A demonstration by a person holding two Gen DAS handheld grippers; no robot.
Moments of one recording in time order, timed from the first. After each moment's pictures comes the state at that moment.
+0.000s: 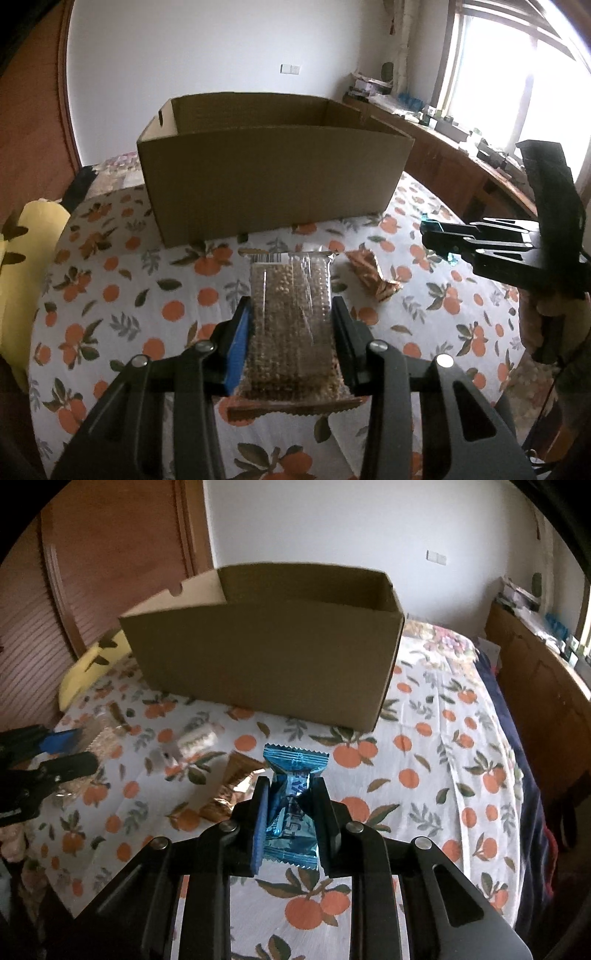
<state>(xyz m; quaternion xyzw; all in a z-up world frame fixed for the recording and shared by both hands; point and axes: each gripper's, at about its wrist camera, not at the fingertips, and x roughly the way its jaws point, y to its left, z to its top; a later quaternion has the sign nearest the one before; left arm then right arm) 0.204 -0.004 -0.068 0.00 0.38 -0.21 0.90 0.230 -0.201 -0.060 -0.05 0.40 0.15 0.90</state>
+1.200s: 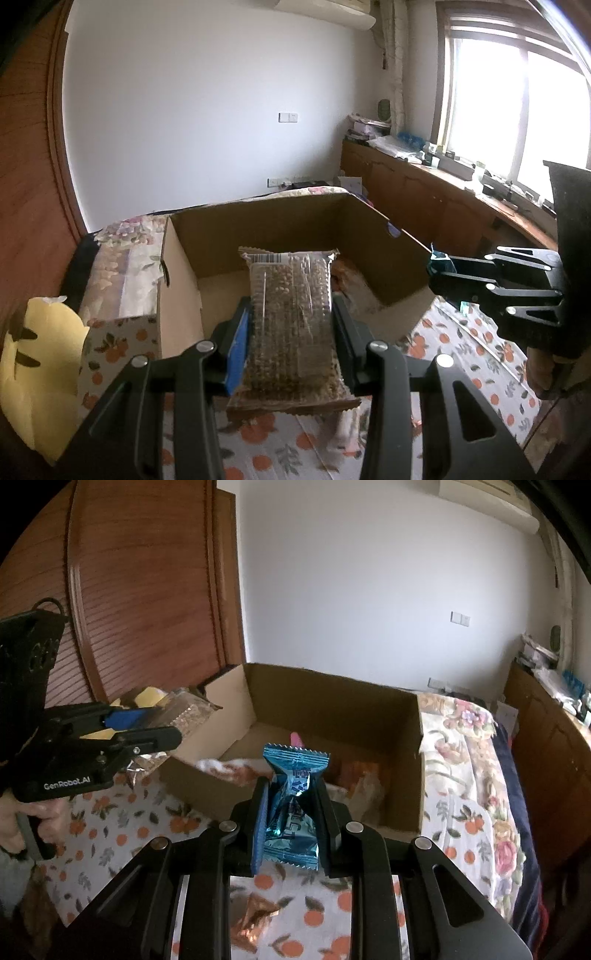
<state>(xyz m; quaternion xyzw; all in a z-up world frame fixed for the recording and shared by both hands) 0.325 -0.006 0.019 0.02 0.30 -0.20 0.93 0.302 -0.168 0.025 -0.06 0.30 0.20 0.93</state>
